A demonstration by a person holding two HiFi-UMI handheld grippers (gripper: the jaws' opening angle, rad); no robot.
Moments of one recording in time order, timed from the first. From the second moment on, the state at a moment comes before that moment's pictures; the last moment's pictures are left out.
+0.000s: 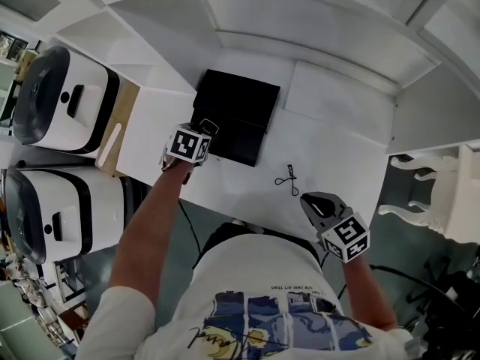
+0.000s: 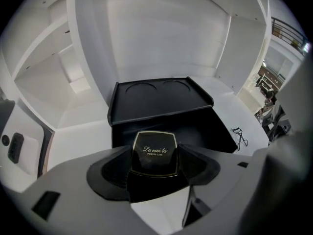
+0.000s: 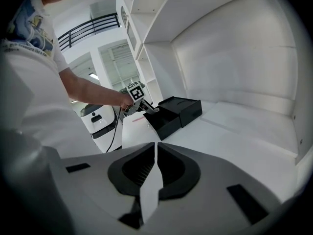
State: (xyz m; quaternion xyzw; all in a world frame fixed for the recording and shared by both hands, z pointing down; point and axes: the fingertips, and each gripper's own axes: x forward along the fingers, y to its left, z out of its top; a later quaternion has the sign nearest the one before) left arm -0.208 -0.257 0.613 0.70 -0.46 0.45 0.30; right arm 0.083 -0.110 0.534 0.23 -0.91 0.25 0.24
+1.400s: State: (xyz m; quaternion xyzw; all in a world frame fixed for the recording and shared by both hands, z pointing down) left arm -0.208 -0.283 0.652 0.66 -0.48 0.50 0.29; right arm 0.111 -0.111 0.538 0.27 -0.89 0.26 0.24
